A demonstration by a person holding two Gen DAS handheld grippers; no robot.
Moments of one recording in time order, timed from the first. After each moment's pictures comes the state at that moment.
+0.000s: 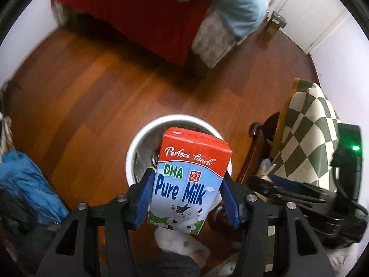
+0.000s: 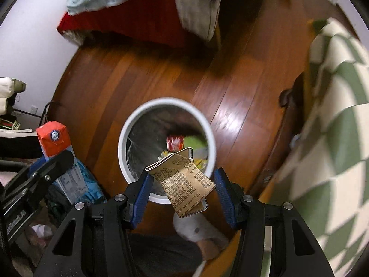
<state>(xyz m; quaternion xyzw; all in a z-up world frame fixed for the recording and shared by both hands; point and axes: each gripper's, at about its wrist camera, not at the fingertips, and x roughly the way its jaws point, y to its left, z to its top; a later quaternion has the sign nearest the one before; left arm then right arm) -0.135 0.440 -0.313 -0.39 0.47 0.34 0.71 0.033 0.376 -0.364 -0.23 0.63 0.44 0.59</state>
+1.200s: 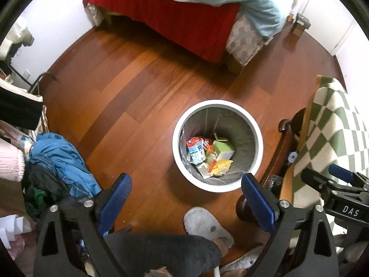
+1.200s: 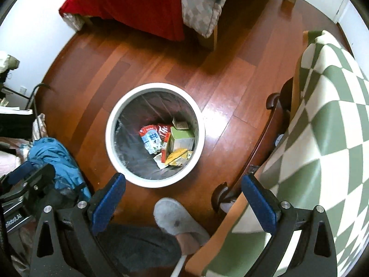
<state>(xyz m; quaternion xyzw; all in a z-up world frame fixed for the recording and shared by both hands) -0.191 0.375 -0.256 -0.33 0.49 0.44 0.68 0.010 0.329 -0.309 -0.28 0.57 0.45 0.63</state>
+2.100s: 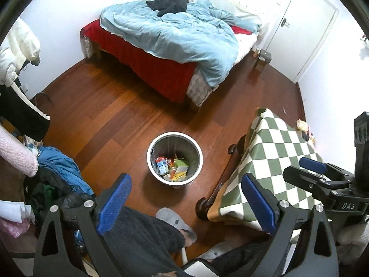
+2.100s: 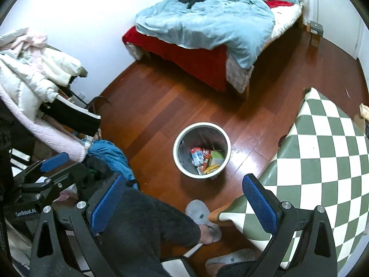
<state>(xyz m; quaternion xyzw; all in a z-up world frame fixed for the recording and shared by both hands) -0.229 0.258 -0.048 -0.32 0.37 0.41 0.77 -0.022 0.199 -0.046 -0.21 0.49 0.59 0.61</state>
